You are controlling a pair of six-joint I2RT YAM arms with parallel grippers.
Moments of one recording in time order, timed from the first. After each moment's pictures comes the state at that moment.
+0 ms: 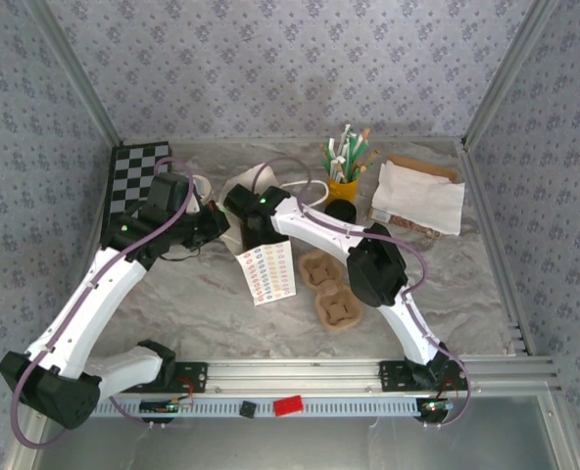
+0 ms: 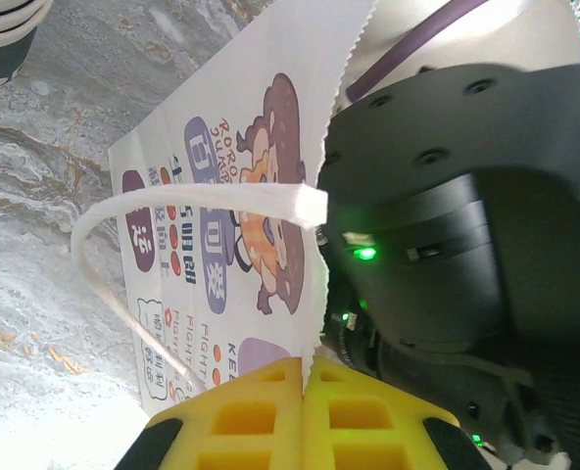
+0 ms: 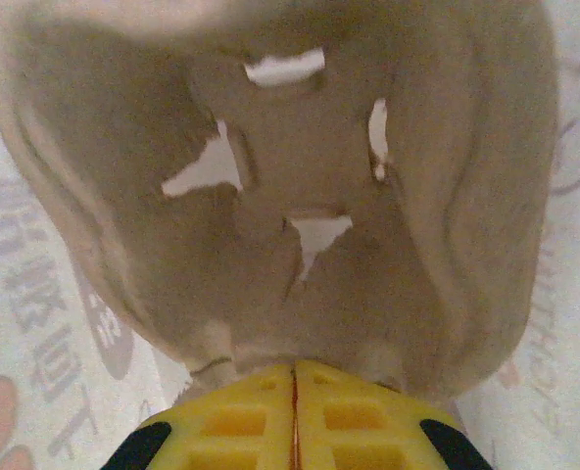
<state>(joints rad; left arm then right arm) -0.45 1.10 1.20 -0.87 0.20 -0.83 0.92 2.24 2.03 -1.13 0.15 0.76</state>
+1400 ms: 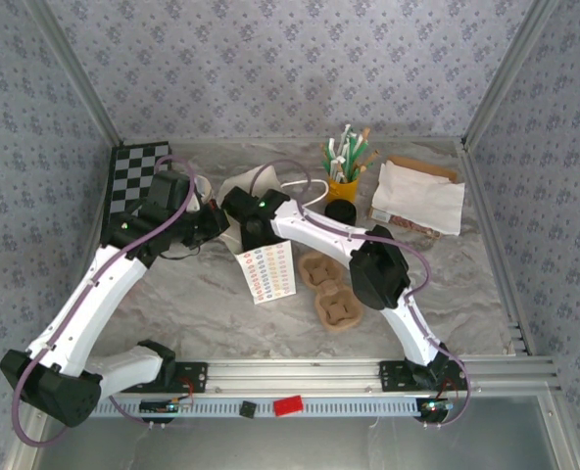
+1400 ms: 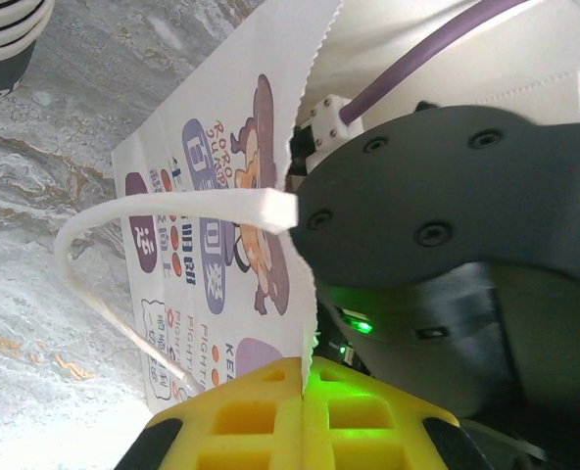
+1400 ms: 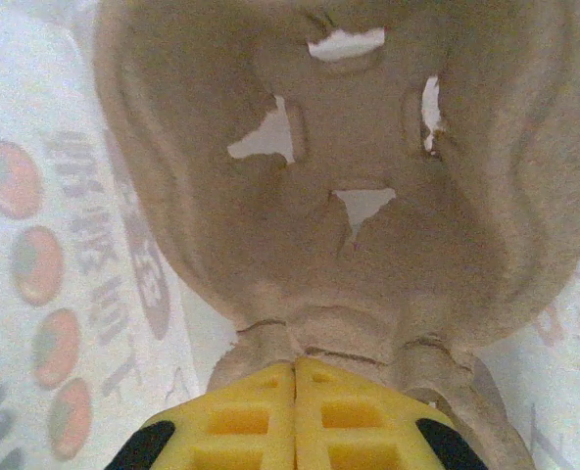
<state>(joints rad) -0.45 1.12 1.22 -0.87 0.19 -0.80 0.94 2.21 2.01 -1.09 0.15 0.77</state>
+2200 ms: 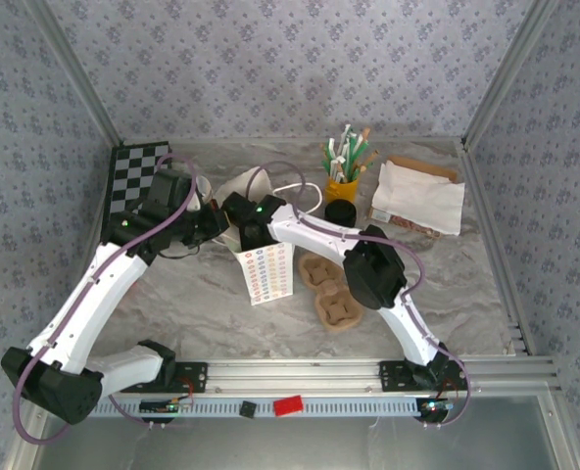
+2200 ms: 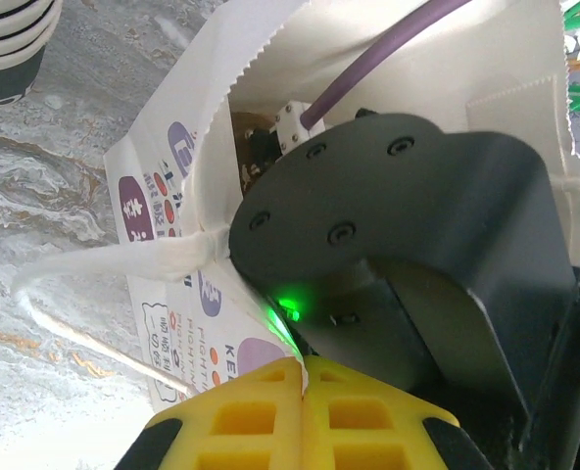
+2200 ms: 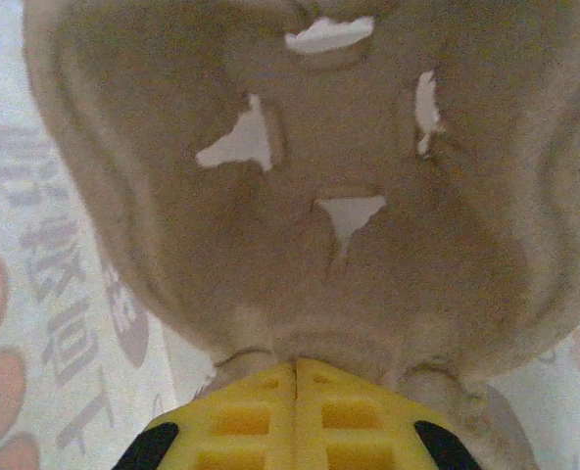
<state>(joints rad) -0.45 1.13 1.24 -0.90 0.19 -0.77 0.95 2.23 1.97 -1.04 0.12 0.75</state>
